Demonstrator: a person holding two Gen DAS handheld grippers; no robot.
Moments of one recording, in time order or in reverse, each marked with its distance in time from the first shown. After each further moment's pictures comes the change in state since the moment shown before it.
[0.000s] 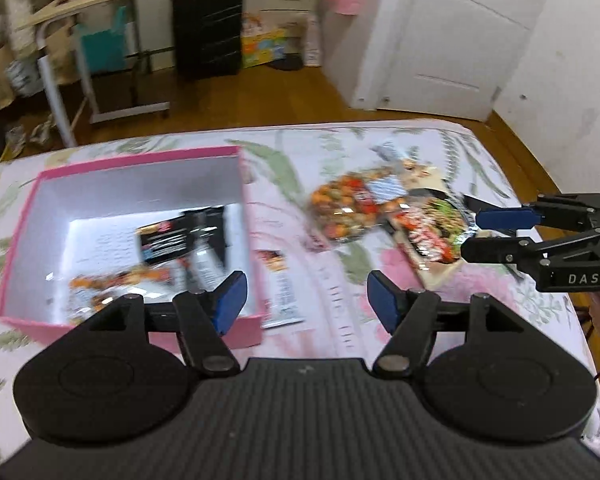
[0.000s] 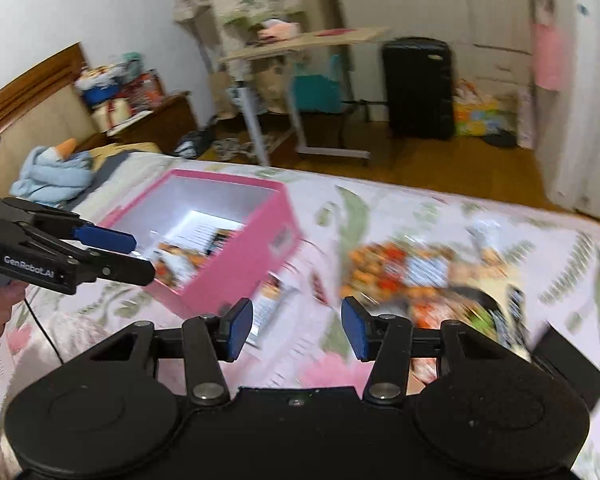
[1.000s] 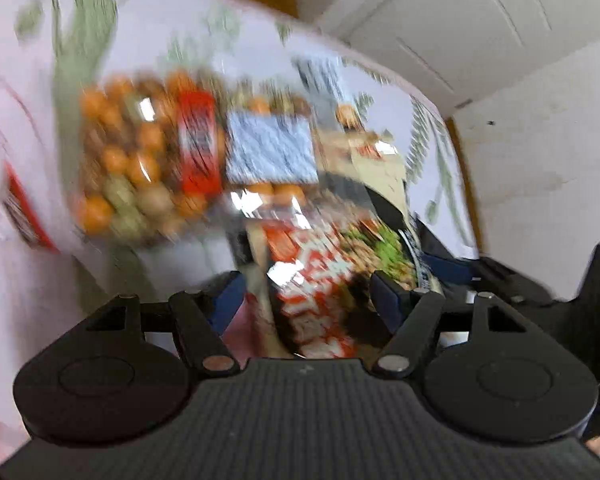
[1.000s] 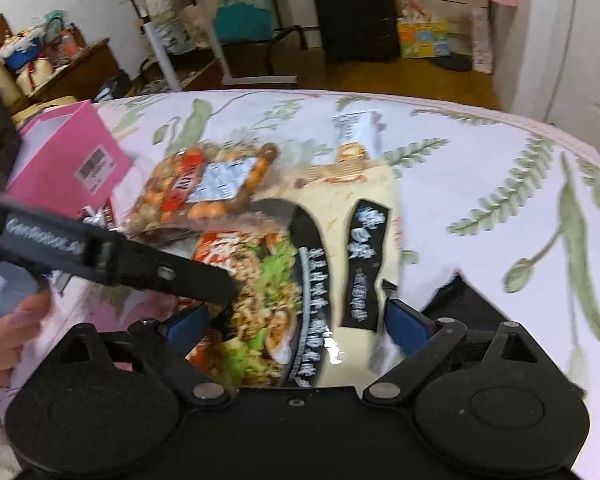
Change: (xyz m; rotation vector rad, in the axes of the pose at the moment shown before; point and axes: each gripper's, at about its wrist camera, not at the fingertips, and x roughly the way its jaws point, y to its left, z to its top) left arm 0.273 -0.076 0.023 -0.439 0.231 -0.364; right arm 0.107 -0.171 -0.032 0.040 0.188 -0.080
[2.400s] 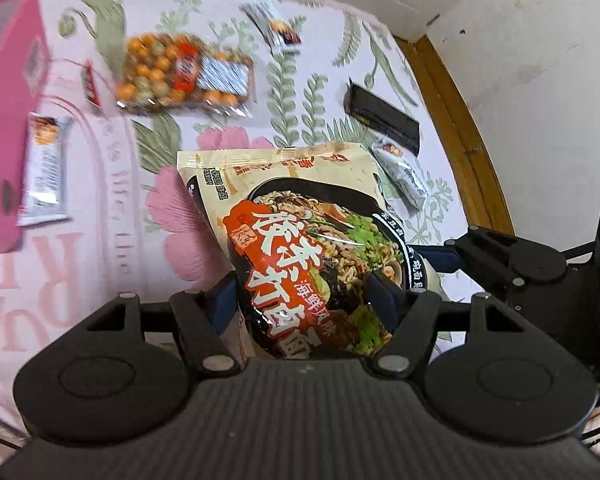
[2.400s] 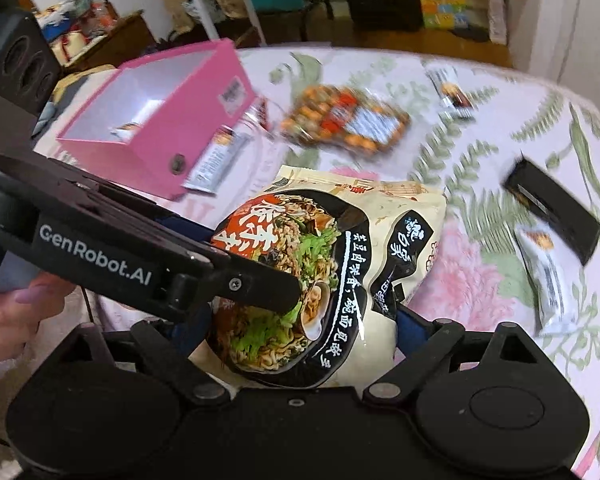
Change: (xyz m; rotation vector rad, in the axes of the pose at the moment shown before) left arm -0.128 -0.044 -0.109 0.270 0.114 0.105; right arm -0.102 0.142 -0.073 0.022 0.089 0.034
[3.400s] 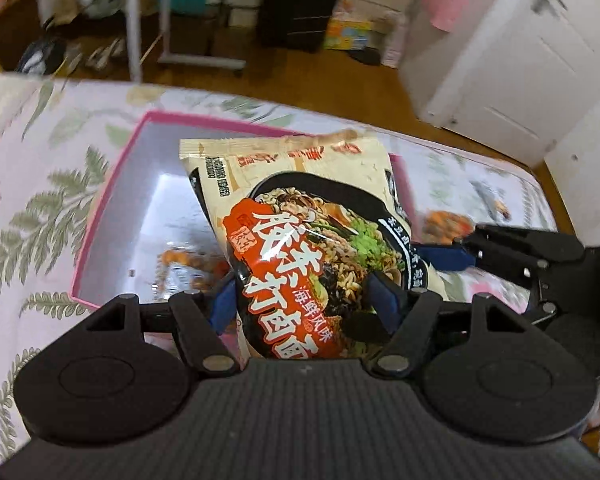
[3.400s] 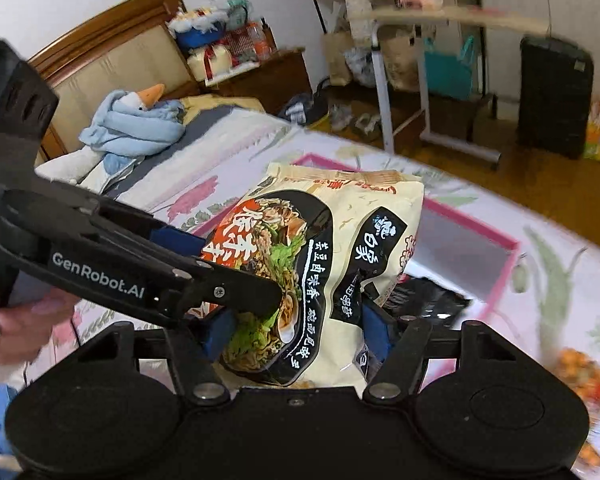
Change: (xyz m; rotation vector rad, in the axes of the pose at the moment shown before) left arm -0.187 0.228 0.034 -0.180 -0.304 0.324; right arm 0.108 0.187 0.175 -0.287 -0.138 0.298
